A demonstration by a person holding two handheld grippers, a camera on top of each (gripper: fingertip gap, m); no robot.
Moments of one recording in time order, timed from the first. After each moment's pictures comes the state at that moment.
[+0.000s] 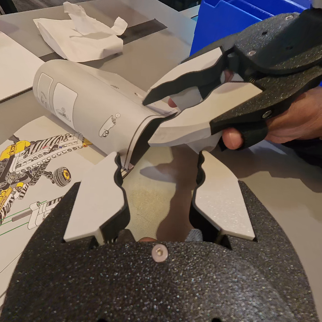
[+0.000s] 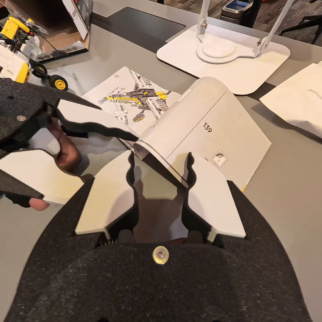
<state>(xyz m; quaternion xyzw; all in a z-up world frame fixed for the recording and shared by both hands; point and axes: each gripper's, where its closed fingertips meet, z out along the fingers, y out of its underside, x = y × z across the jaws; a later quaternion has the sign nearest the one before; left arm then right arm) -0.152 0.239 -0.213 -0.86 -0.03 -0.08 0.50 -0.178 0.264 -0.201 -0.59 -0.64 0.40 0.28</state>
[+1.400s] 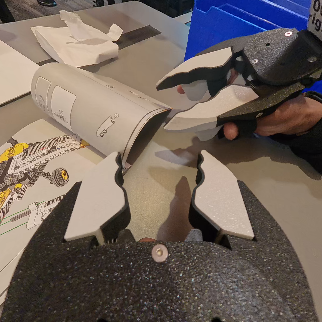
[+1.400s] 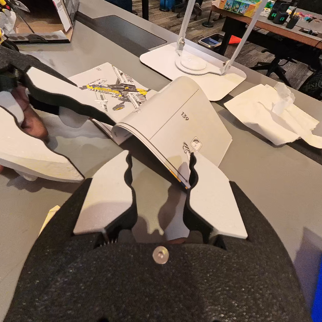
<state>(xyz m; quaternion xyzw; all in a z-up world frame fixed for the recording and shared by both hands) -0.149 0.235 -0.210 -0.86 -0.02 -0.09 0.51 -0.156 0.292 -0.203 -0.55 -0.65 0.37 0.37</state>
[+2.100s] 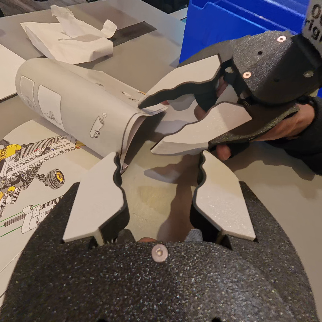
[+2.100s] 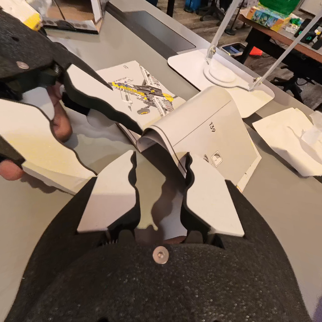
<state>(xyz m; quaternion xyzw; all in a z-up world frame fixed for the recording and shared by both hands) -0.146 0.235 -0.211 -0.86 -0.01 -0.10 0.50 -0.170 0.257 -0.205 -0.50 -0.69 0.37 0.37</state>
